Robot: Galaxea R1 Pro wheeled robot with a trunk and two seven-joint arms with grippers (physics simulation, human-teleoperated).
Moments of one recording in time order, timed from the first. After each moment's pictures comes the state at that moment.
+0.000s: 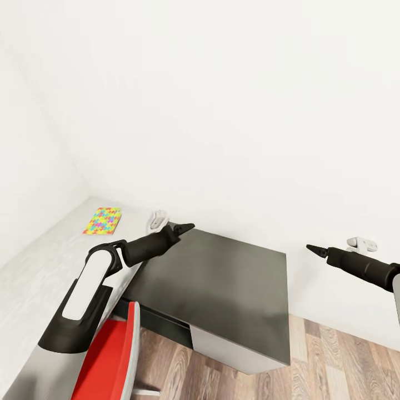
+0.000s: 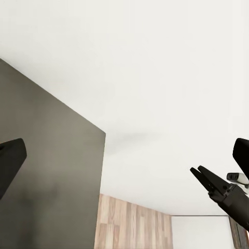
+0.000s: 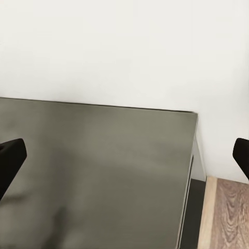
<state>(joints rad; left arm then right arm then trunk) -0.64 0.05 -0.21 -1.61 1.37 0.83 0.34 -0.49 -0.29 -0.44 -1.61 -0.27 1.04 0.49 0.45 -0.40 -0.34</state>
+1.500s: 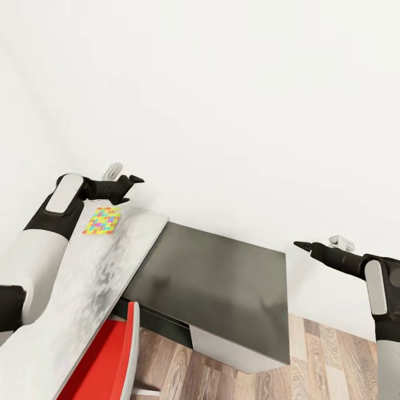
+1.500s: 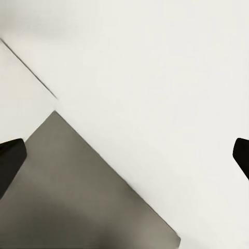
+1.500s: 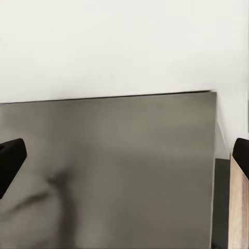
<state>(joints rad) -1.27 0.23 -0.12 -0.83 1.34 0.83 0.44 -0.63 -0.23 -0.43 -1.36 -0.27 1.04 0.42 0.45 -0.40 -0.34</state>
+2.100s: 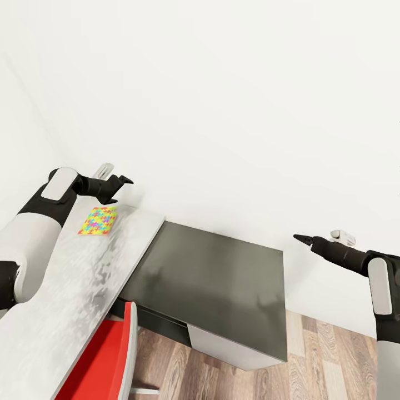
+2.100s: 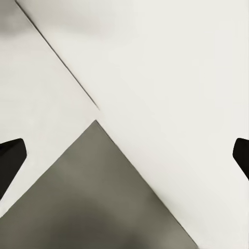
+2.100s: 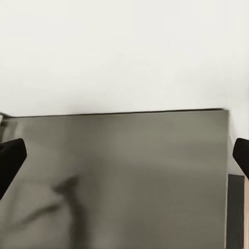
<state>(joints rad) -1.39 0.25 -0.12 -0.60 1.25 0.83 0.43 -0.63 -0.22 -0.43 -1.43 -0.35 1.04 0.41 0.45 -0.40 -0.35</state>
